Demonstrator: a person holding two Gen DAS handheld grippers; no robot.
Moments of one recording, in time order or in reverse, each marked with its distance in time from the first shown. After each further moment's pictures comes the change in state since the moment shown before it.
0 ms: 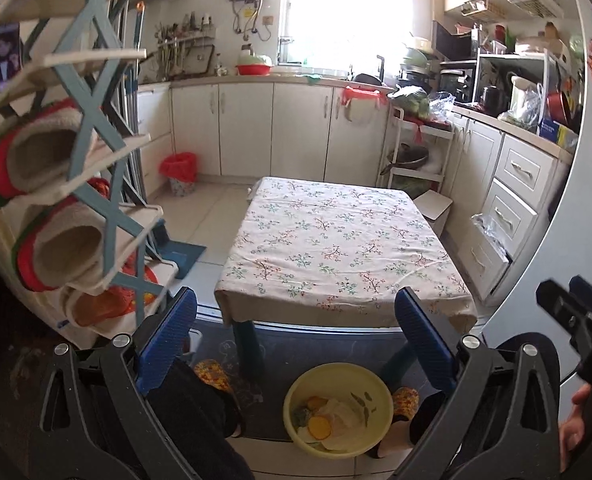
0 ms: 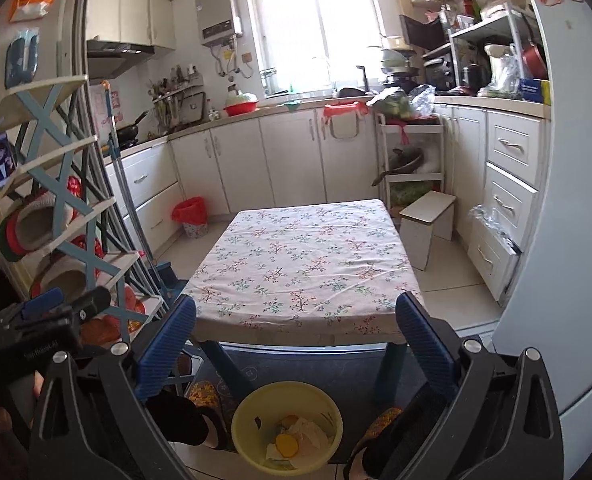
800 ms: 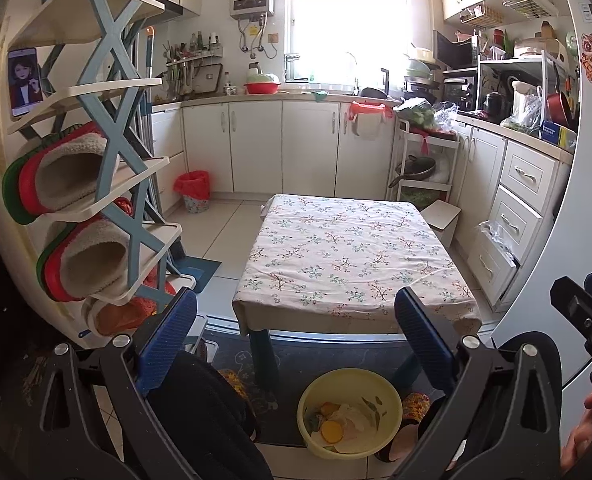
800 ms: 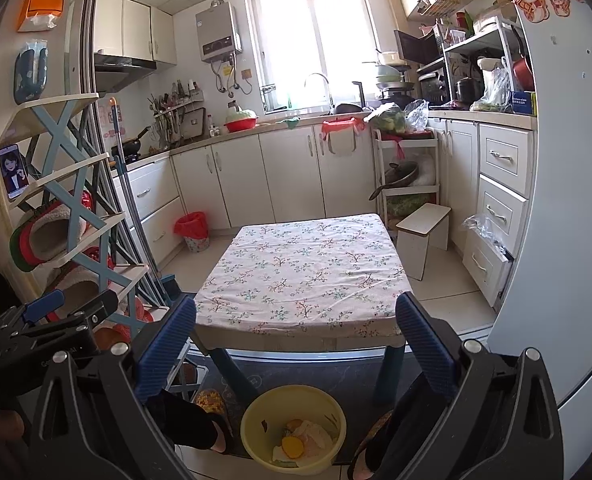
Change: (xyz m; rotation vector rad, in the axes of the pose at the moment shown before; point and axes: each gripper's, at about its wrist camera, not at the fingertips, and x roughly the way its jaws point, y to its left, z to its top) left arm -0.034 -0.001 0.001 0.012 -0.051 0.047; right arm -0.035 0.010 -0.003 -0.001 -0.053 -0.001
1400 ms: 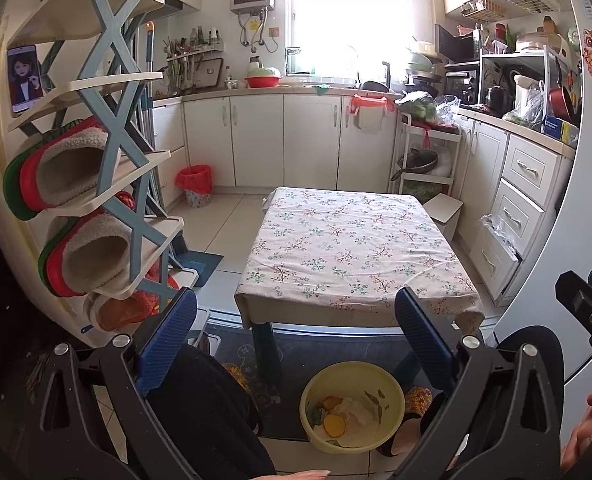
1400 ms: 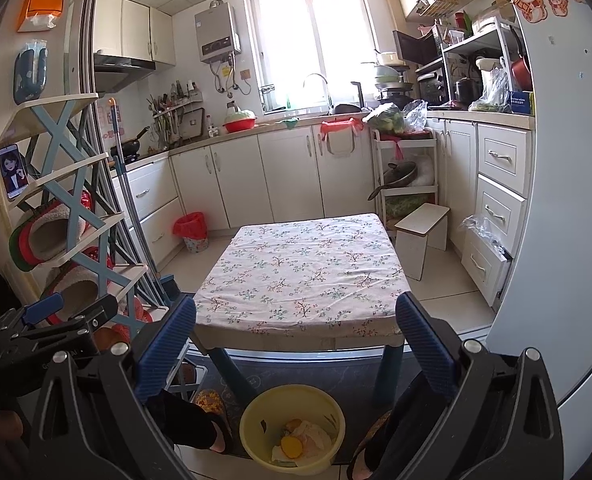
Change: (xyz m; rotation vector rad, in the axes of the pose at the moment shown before) left arm 0.002 0.002 -0.002 0.004 0.026 0.008; right arm -0.003 0.000 0.000 0.000 -0.002 -0.004
